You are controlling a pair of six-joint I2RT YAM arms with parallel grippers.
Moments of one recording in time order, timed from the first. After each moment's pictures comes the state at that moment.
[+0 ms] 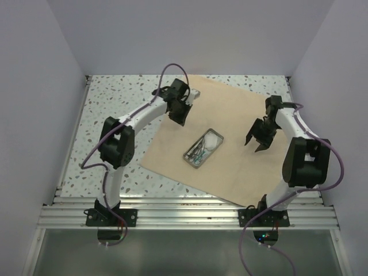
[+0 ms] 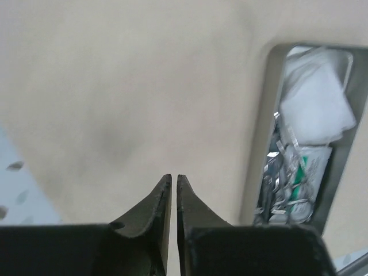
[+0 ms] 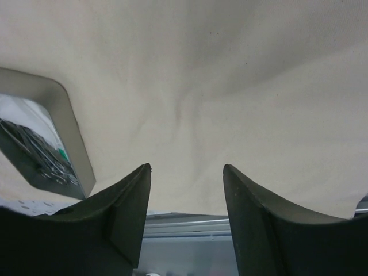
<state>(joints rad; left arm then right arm) -0.61 2.20 1.92 -0.81 0.15 0.00 -0.07 1.65 1.25 -1.06 -0.13 0.52</state>
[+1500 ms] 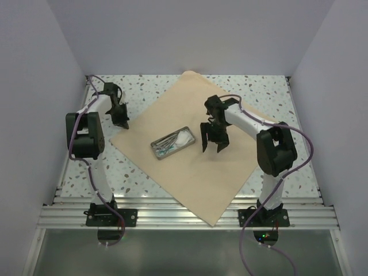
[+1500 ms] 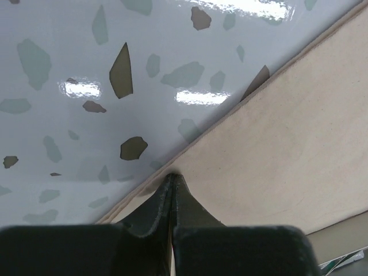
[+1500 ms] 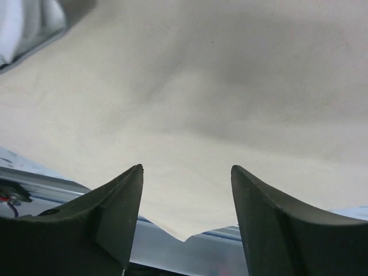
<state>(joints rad) 0.06 2.11 1.58 -0.74 0.15 -0.17 0.49 1.92 1.46 -1.04 -0.17 0.48</state>
